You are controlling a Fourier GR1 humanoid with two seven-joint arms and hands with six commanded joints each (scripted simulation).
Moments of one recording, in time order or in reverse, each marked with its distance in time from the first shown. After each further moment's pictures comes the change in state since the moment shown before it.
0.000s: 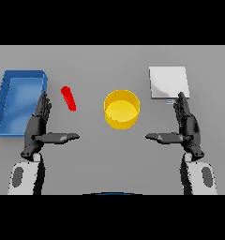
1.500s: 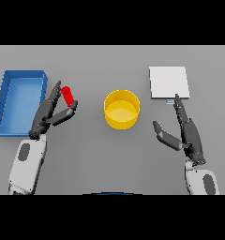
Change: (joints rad) left arm -0.255 0.092 -0.016 0.306 -0.132 -0.052 -0.019; right arm 0.080 -0.078 0.109 -0.125 0.194 -0.004 -0.090
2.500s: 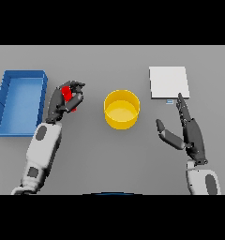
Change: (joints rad) left arm -0.269 -0.084 0.117 0.423 -0.003 0.137 -0.199; right arm 0.001 -0.001 -0.017 -0.008 -0.020 -0.001 0.000
